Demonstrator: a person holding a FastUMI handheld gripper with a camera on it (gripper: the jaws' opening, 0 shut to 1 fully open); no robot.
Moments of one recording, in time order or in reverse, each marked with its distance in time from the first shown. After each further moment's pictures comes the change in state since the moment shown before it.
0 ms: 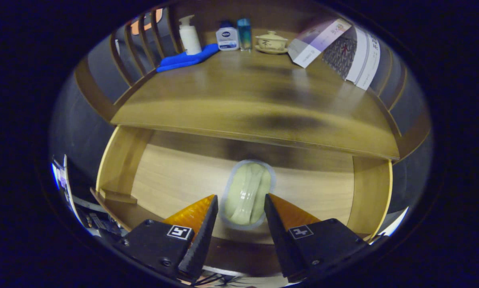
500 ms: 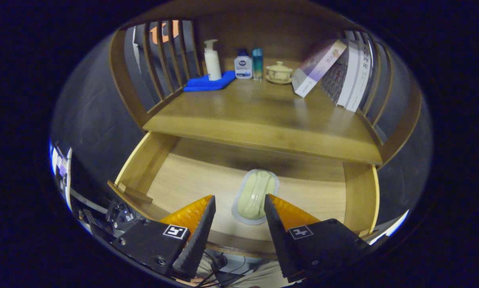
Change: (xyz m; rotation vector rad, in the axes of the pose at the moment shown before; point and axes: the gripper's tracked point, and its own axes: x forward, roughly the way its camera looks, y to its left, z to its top) arm -0.048 0.016 -0.011 -0.038 -0.179 0.064
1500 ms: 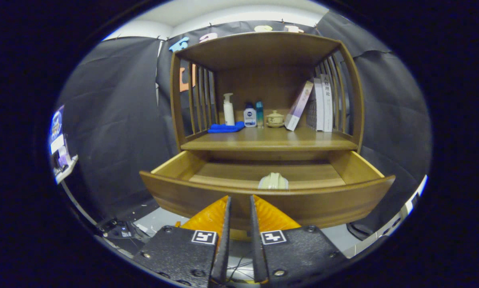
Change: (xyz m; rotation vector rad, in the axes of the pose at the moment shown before) arm -0.068 0.051 -0.074 0.007 -0.587 0.040
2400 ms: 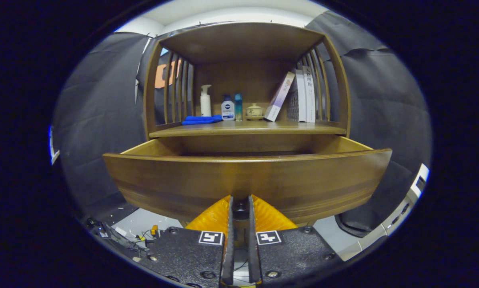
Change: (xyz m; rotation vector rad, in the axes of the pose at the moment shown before) arm 0.047 -0.033 -0.060 0.004 -0.076 -0.172
